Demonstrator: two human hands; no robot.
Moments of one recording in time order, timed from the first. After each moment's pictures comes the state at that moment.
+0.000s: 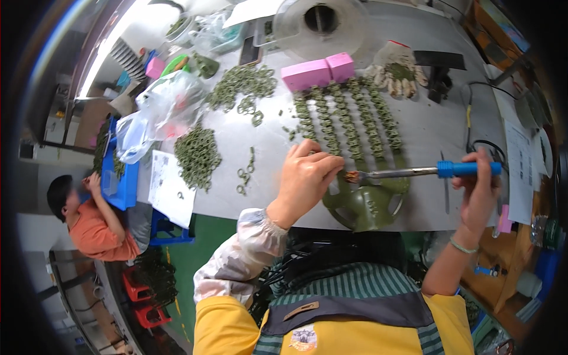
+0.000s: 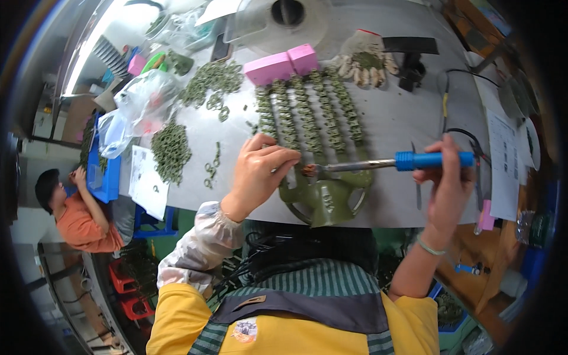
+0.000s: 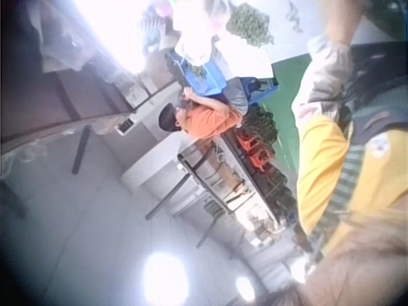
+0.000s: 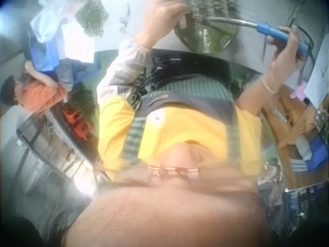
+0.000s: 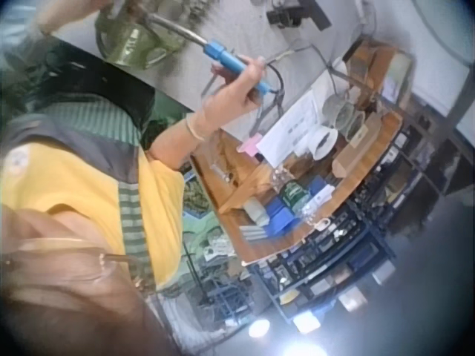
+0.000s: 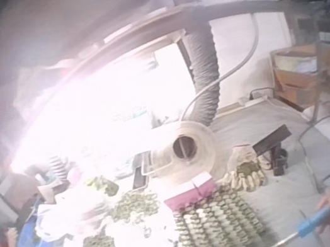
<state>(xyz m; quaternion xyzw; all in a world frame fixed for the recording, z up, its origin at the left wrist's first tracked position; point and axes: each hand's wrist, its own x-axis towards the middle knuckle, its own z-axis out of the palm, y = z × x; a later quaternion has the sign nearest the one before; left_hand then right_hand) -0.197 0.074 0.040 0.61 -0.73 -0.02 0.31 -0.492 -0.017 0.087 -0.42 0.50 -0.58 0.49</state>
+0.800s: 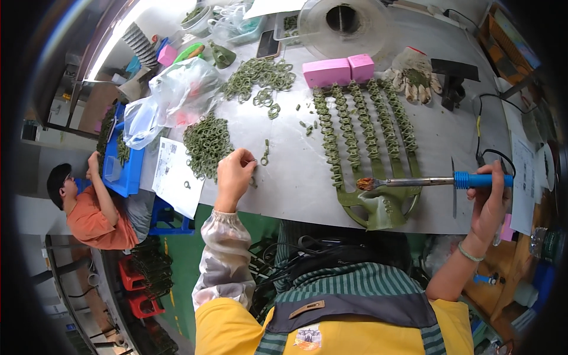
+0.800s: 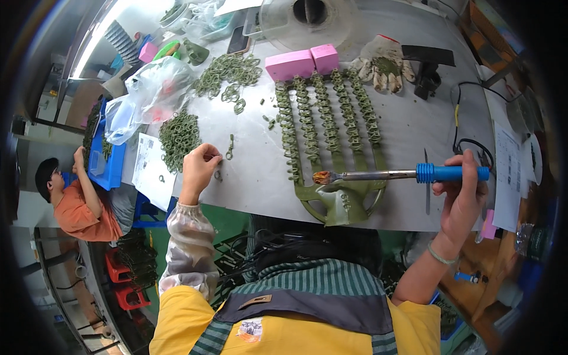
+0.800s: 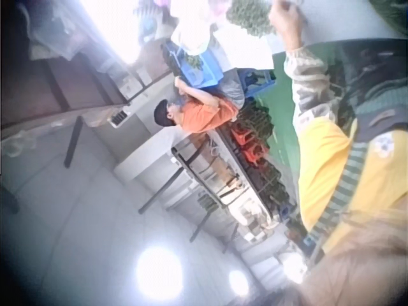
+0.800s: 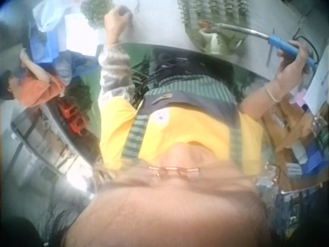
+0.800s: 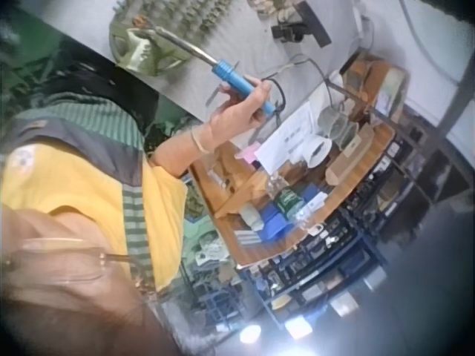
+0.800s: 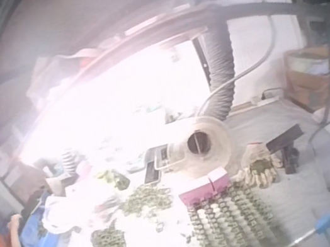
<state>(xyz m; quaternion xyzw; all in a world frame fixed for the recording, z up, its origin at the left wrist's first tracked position) -0.046 0.155 0.010 0.85 -0.45 -0.09 0.24 -0.499 -0.011 0.091 -0.44 0.50 -0.57 0.49</state>
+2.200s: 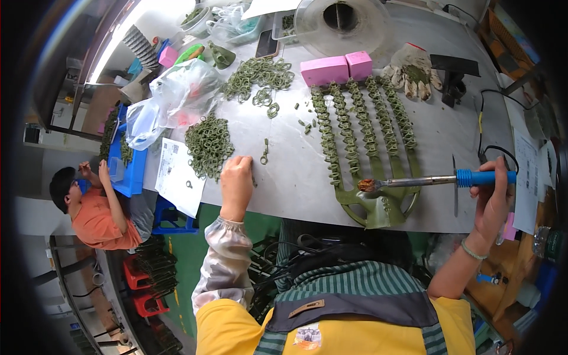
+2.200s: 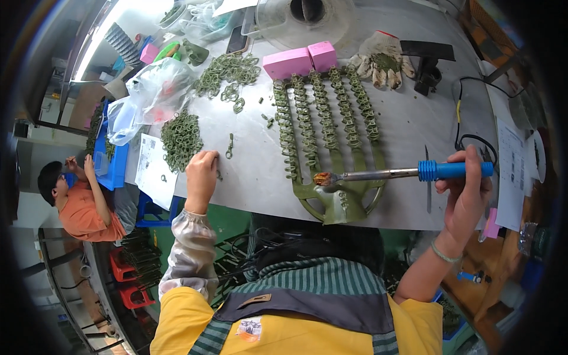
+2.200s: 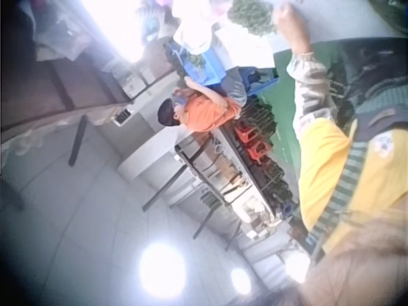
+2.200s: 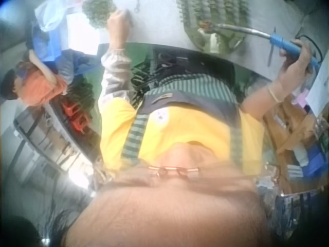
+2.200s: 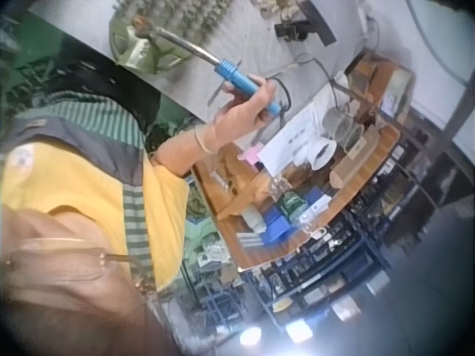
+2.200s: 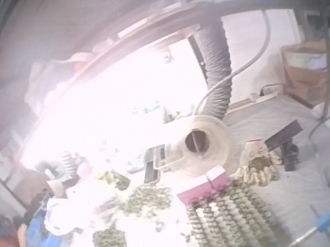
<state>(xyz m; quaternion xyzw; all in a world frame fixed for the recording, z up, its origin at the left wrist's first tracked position) -0.056 0.170 -0.002 0.80 -0.58 0.10 0.13 -0.506 -0.015 0.092 -0.44 0.49 -0.57 0.49</state>
